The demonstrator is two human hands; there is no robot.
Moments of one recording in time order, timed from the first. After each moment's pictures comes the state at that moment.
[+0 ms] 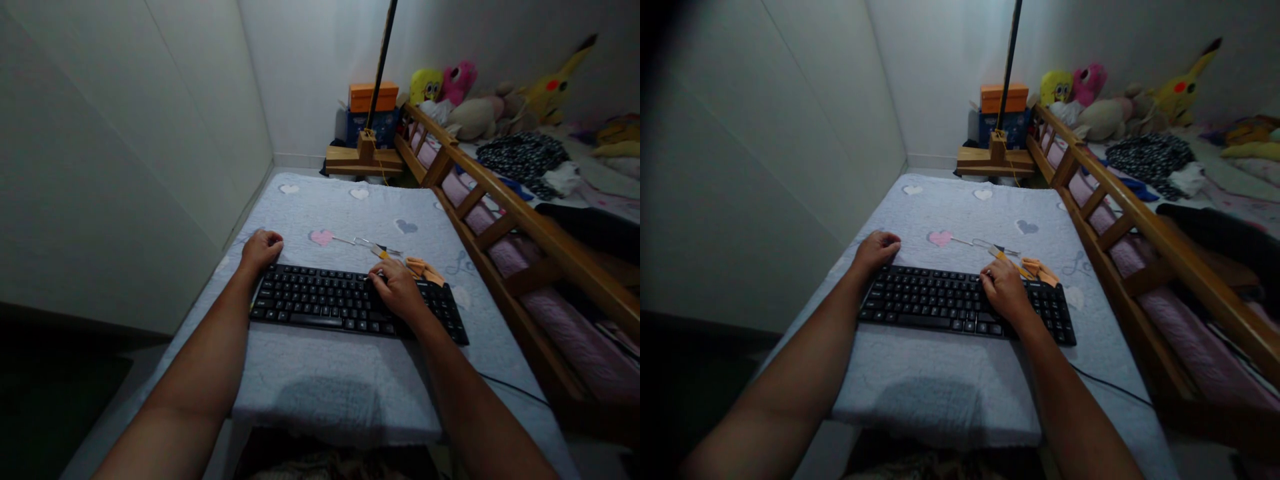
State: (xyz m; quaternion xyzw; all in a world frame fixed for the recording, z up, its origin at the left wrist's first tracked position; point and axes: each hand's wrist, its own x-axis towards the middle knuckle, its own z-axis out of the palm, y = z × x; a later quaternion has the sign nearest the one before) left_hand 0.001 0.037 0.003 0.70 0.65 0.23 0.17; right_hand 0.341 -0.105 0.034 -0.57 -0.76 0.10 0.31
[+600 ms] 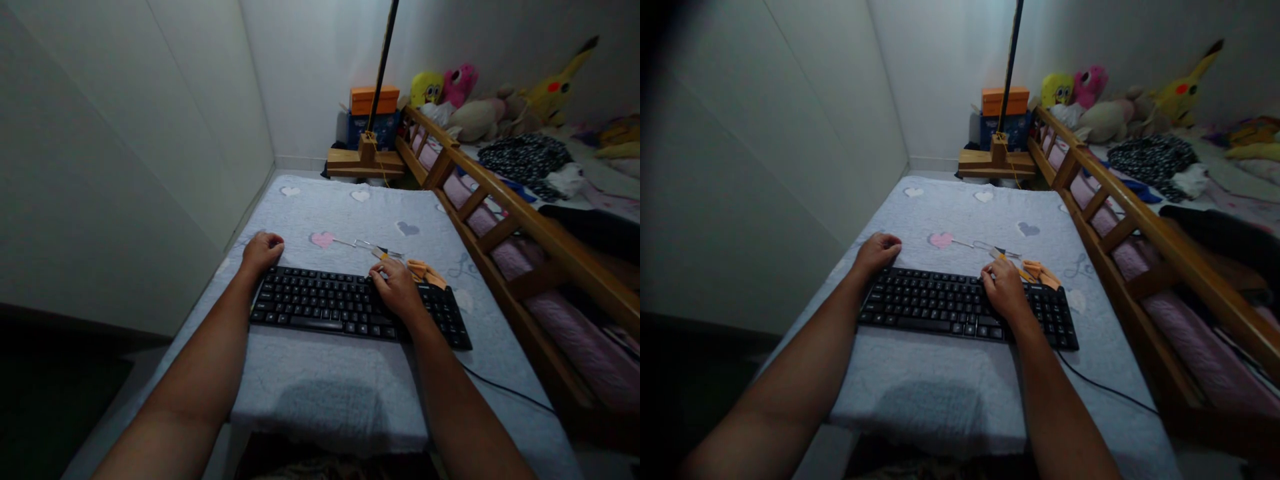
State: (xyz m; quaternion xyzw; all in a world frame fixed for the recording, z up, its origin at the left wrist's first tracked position) left_hand 0.000 0.040 -0.001 0.70 0.65 0.23 0.17; right_hand 0.339 -0.096 0.026 -0.58 -0.73 0.09 0.35
